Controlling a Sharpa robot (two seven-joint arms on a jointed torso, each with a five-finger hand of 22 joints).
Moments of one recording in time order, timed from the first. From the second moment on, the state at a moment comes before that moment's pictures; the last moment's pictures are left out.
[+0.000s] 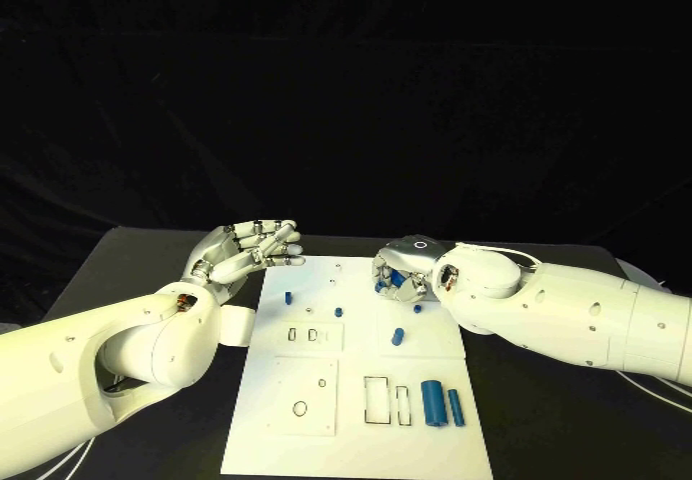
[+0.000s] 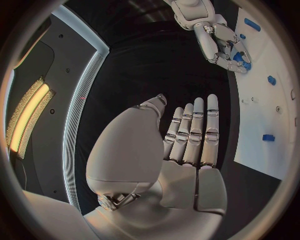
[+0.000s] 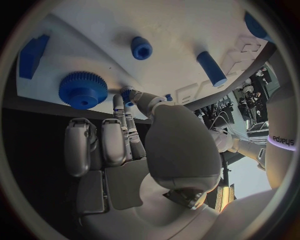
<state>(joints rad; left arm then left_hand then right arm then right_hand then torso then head) 1.22 -0.95 -0.02 1.75 0.02 -0.46 0.47 1.48 -0.16 0.33 0.28 0.10 0.83 0.21 0.27 0.17 1.00 0.17 0.13 0.07 0.97 0.13 0.34 0.26 0.17 0.90 0.24 0.43 0.19 1.31 -0.67 -0.13 1.36 -1.69 -0.26 -0.08 1.33 -0.16 0.58 0.07 0.15 1.02 0.13 0.32 0.28 1.21 0.06 0.17 0.15 1.47 -0.01 1.32 1.14 0.07 1.41 0.10 1.41 1.31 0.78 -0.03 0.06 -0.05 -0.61</state>
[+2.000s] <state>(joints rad) 1.23 -0.93 -0.02 1.73 0.02 -0.45 0.46 1.48 -0.16 0.34 0.27 0.10 0.83 0.21 0.27 0.17 1.00 0.17 0.12 0.07 0.97 0.13 0.34 0.27 0.17 0.90 0.24 0.44 0.19 1.31 -0.44 -0.13 1.14 -1.66 -0.40 -0.10 1.32 -0.15 0.58 0.07 0.14 1.00 0.13 0.32 0.28 1.21 0.06 0.16 0.15 1.47 -0.01 1.34 1.16 0.07 1.43 0.09 1.43 1.31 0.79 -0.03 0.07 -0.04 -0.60</state>
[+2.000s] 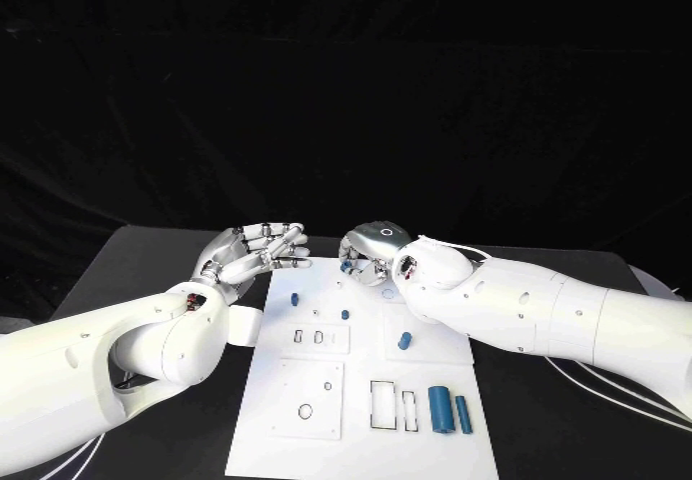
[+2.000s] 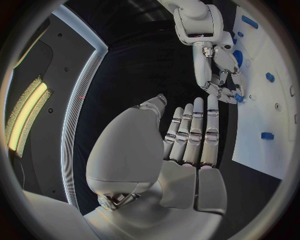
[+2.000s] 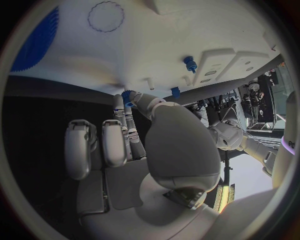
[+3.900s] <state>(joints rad) 1.23 -0.94 -0.02 1.72 0.02 -0.44 0.45 1.48 -0.16 0.34 0.27 0.10 0.83 0.21 0.27 0.17 1.00 0.18 0.12 0.07 0.97 0.13 0.34 0.27 0.17 0.90 0.24 0.44 0.20 1.32 -0.77 -0.11 1.40 -1.52 -0.37 -0.14 1.27 -0.26 0.48 0.09 0.18 0.89 0.15 0.27 0.35 1.31 0.06 0.29 0.26 1.46 -0.01 1.38 1.18 0.05 1.44 0.10 1.44 1.31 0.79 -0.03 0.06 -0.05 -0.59</state>
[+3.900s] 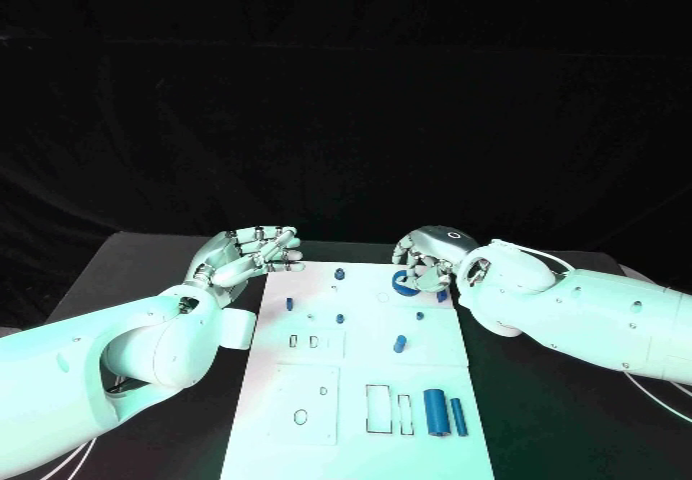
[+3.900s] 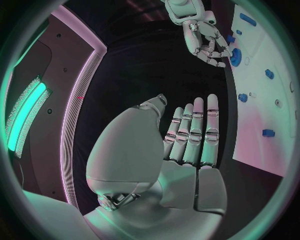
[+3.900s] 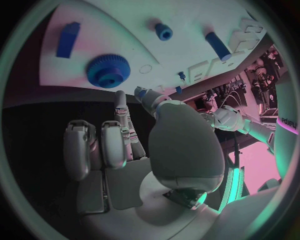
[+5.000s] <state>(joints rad) 1.23 -0.94 -0.02 1.72 0.02 -0.42 0.44 1.48 -0.16 0.35 0.27 0.10 0.83 0.21 0.27 0.17 1.00 0.18 0.12 0.07 0.97 0.13 0.34 0.27 0.17 0.90 0.24 0.44 0.20 1.32 -0.77 -0.11 1.34 -1.32 -0.27 -0.18 1.33 -0.21 0.28 0.20 0.24 0.77 0.16 0.36 0.42 1.36 0.08 1.35 1.30 1.47 0.00 1.53 1.31 0.04 1.46 0.11 1.50 1.31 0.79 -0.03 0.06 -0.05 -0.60</state>
